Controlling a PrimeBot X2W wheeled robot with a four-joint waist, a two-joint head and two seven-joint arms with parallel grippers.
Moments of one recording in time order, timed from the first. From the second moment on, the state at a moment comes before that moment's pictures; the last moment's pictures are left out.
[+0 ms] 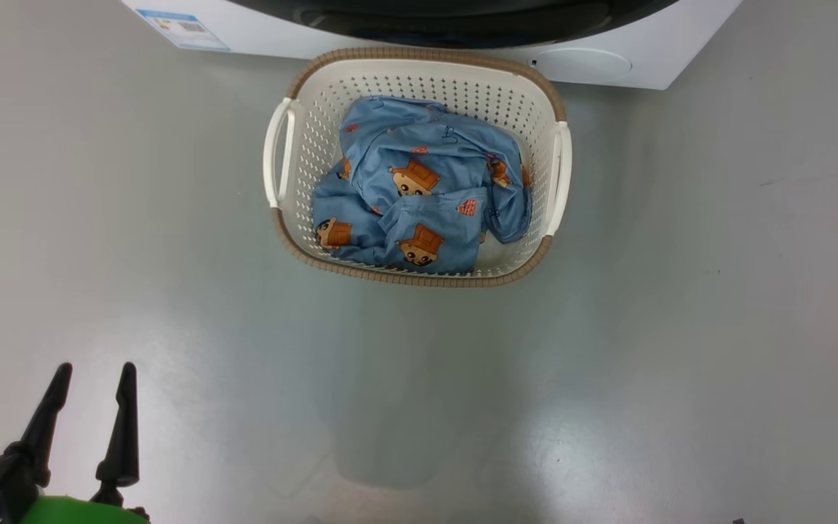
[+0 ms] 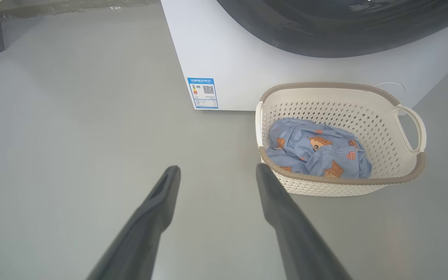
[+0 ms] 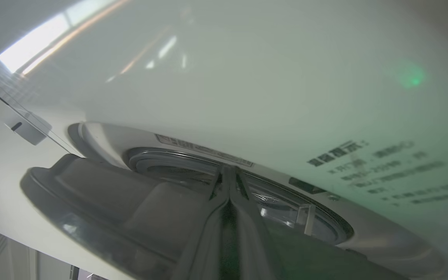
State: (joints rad) left arm -0.02 0.17 0.08 0.11 -0.24 -0.13 -0.26; right arm -1.19 -0.35 0.21 0.47 1.53 0.13 0.28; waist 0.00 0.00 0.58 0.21
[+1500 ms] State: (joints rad) left arm 0.00 0.18 0.13 0.10 -0.24 -0.13 -0.26; right arm -1.18 -0.32 0.25 0.47 1.60 0.13 0.51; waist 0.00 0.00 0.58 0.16
